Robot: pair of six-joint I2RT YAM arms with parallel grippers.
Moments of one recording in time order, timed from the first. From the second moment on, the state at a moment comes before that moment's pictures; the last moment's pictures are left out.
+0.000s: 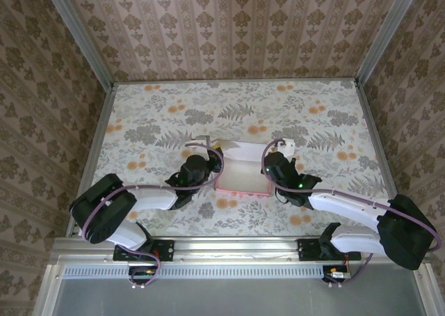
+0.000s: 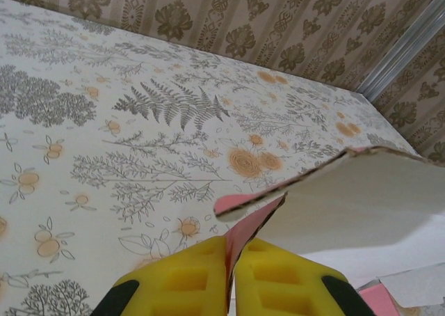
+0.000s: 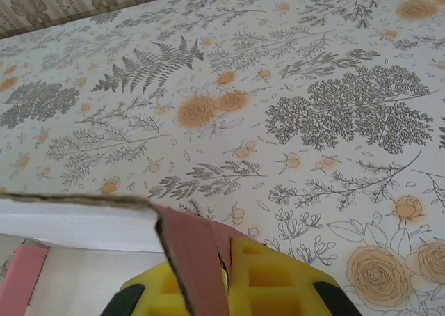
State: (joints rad) left arm -0.89 1.48 0.45 0.78 -0.35 -0.56; right arm 0.78 1.19 0.56 -0.02 0.66 0.66
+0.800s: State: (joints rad) left arm -1.02 1.56 0.35 1.02 -0.50 -0.69; right arm 0.85 1.08 0.44 -0.01 0.70 0.75
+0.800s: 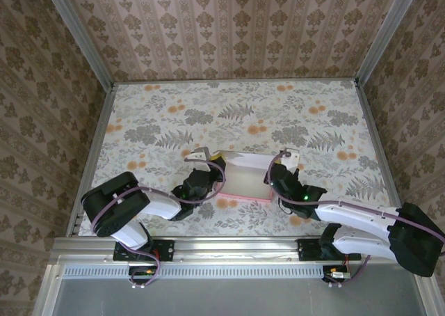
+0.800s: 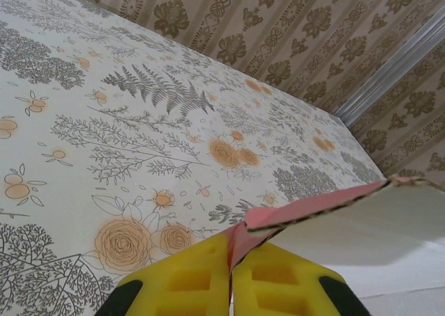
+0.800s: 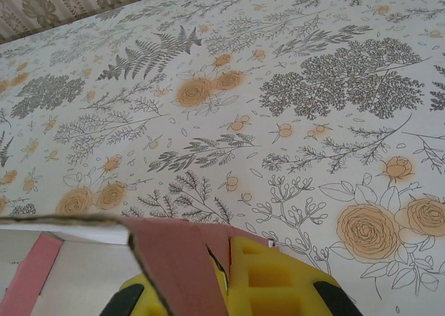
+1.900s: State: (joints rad) left arm -1.15 1.57 0.28 1.13 -0.61 -0.69; right arm 0.89 0.88 0.32 -0.07 0.67 0.96
